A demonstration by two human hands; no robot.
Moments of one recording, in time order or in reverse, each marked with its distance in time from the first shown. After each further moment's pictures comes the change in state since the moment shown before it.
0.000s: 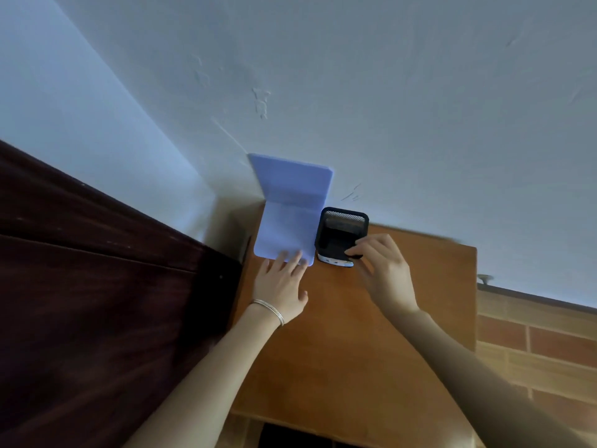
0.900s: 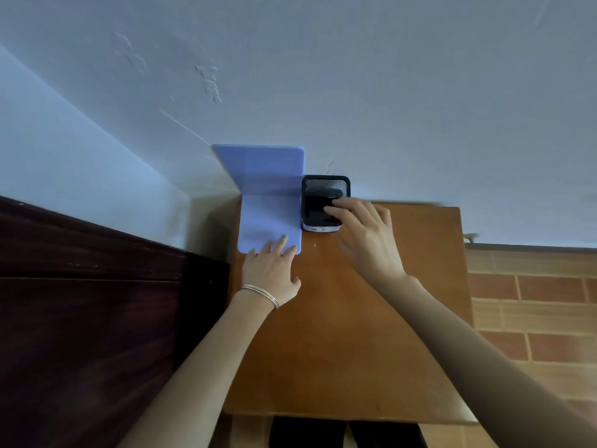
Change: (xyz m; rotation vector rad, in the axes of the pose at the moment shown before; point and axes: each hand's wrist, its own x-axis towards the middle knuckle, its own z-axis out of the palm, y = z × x) left_hand 0.006 -0.003 -0.025 0.029 -0.052 0.044; right_hand 0.007 -0.004 0.009 -0.175 0.046 -0.003
